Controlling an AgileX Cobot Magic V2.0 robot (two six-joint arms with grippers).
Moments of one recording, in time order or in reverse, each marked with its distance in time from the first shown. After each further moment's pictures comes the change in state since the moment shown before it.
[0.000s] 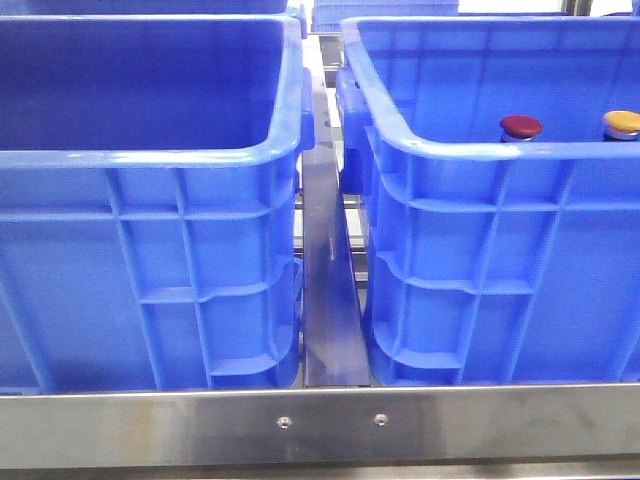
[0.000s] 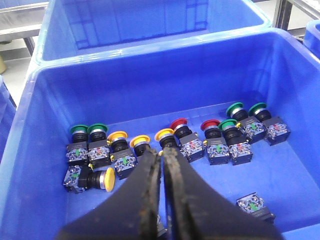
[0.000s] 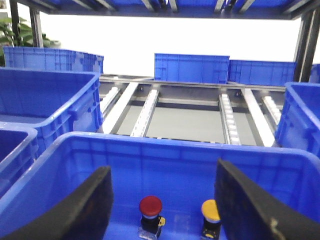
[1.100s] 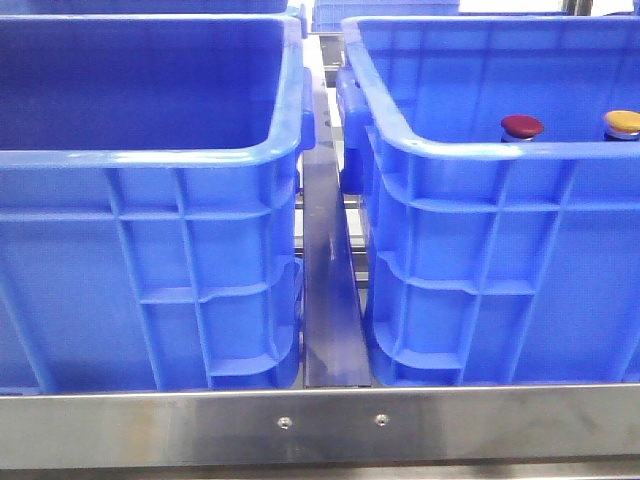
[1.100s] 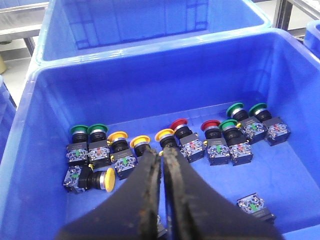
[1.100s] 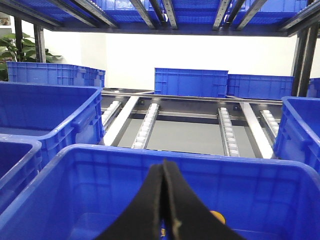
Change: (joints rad) left arm 0.000 0.000 0.000 0.000 -0.002 0.000; right arm 0.000 -0.039 0.002 0.000 0.000 0.002
